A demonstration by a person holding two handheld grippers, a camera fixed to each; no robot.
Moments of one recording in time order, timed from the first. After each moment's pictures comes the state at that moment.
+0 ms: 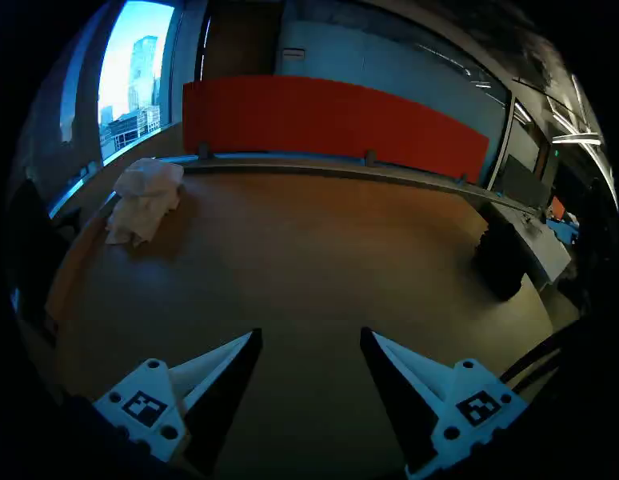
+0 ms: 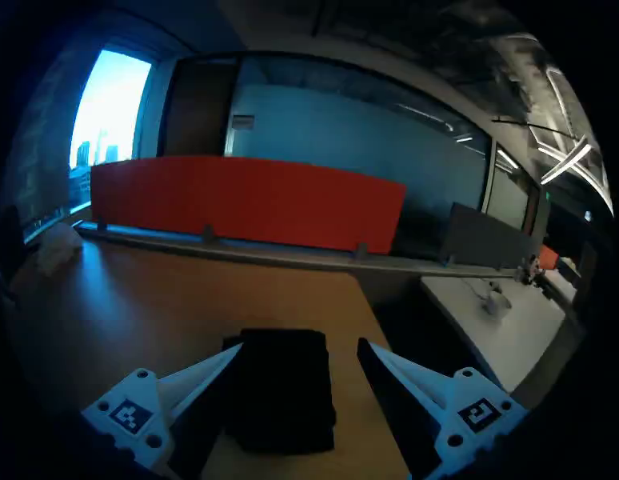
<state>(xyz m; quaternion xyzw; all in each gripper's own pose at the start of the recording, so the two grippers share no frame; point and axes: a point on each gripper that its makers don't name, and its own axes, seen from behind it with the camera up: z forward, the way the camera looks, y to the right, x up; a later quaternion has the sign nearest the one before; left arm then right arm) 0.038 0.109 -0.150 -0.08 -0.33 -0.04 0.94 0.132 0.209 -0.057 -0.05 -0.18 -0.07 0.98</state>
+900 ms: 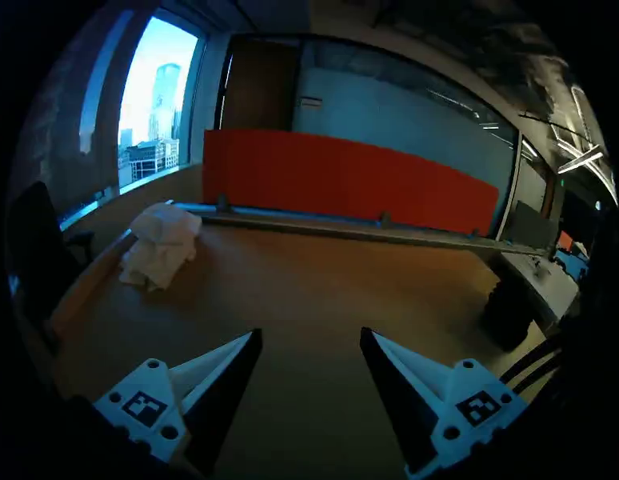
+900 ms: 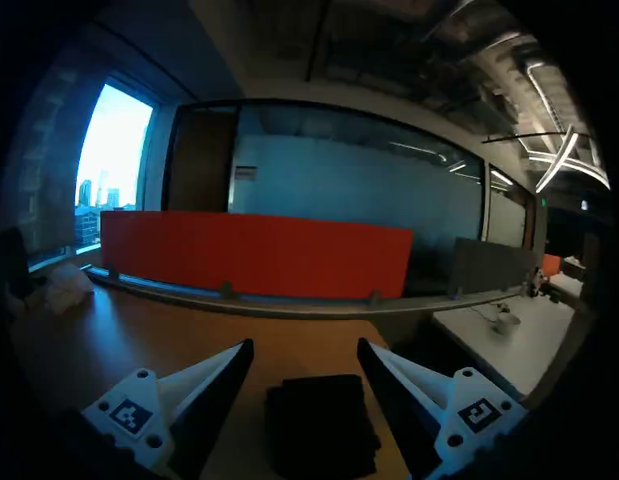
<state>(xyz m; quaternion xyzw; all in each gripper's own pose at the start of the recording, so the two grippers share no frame) 0.100 0.086 -0.102 -0.04 -0.21 -0.06 0.97 0.179 0.143 -0.049 -0.03 -0.08 -0.04 1.00</state>
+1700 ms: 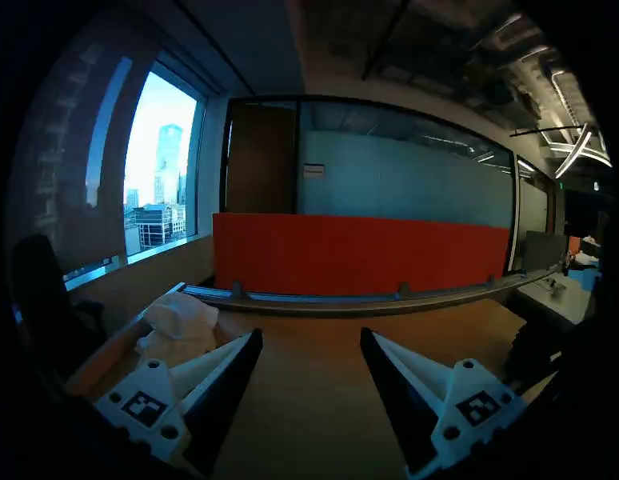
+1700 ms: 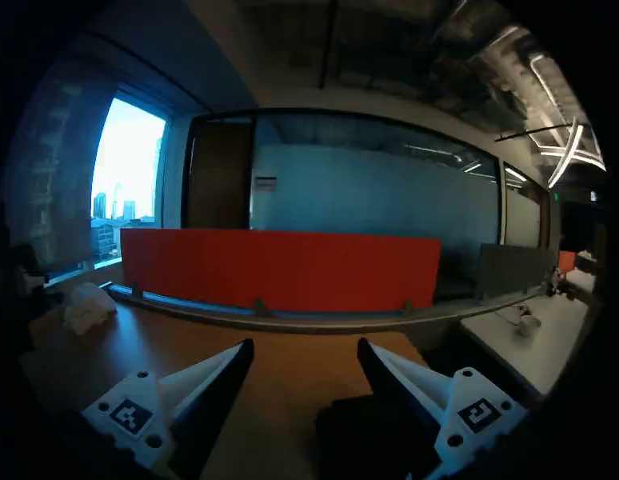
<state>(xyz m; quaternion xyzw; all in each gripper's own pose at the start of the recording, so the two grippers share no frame) 0.194 0.037 -0.023 -0.02 -0.07 -0.02 1.00 0.213 0.069 -0.030 0.01 -0.06 -0.02 1.00</state>
